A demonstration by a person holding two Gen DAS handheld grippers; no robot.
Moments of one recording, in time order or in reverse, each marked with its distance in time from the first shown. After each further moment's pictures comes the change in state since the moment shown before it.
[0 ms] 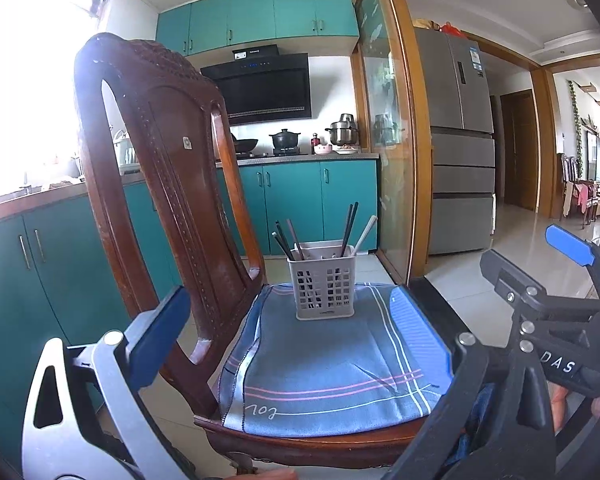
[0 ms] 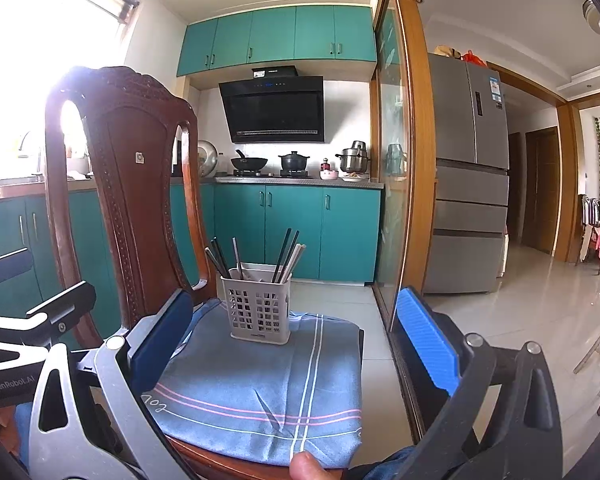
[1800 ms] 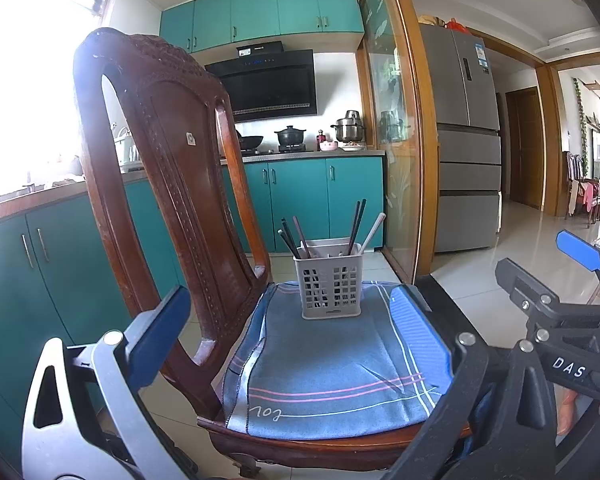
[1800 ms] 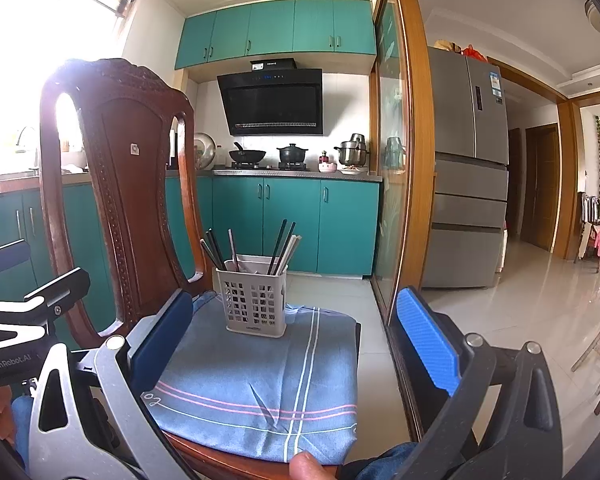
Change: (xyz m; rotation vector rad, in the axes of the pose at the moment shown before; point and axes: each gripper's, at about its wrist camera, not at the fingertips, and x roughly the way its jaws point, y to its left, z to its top) left arm 0.011 -0.001 -0.006 -0.006 0.013 0.023; right arm 0.008 -0.002 -0.004 -0.006 0.031 -0.008
